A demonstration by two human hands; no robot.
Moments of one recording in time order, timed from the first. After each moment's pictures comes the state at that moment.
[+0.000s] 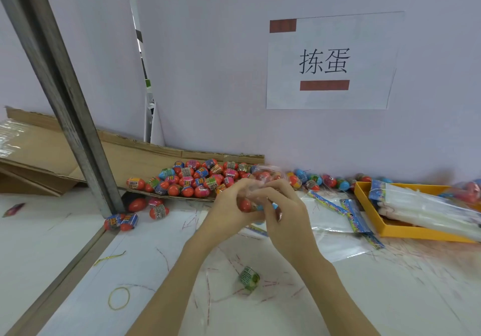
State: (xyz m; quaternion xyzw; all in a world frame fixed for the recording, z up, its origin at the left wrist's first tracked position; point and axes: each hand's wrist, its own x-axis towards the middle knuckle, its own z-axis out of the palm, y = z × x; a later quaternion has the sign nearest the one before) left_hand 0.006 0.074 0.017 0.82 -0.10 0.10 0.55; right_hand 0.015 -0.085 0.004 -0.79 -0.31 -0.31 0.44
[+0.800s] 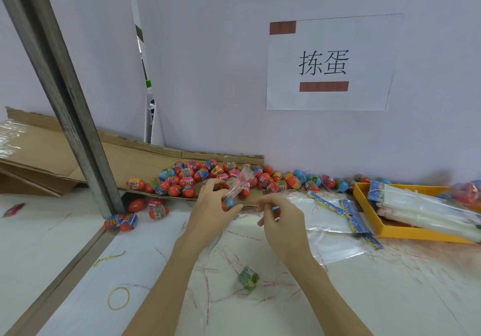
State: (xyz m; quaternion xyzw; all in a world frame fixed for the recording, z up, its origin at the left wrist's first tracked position) left_hand 0.023 0.108 -0.009 0.93 0.03 0.19 0.30; right_hand 0.014 -0.074 -0.008 -0.82 -0.15 -0.17 0.53
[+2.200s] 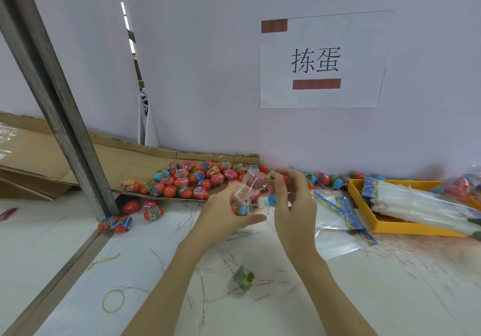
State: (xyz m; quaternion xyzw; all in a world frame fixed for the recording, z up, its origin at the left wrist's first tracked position) left_hand 0.014 0.084 0.001 0.89 -0.04 0.09 0.44; right_hand 0.016 -0.085 0.011 -0.69 -0.14 -0.29 0.65
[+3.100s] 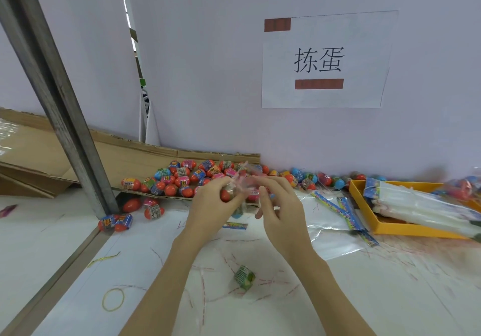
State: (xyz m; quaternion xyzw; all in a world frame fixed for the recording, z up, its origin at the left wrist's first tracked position) left_hand 0.014 0.095 0.009 0.88 -0.02 0.21 0.42; right_hand 0.015 -0.081 0.005 -0.76 -0.24 -0.22 0.57
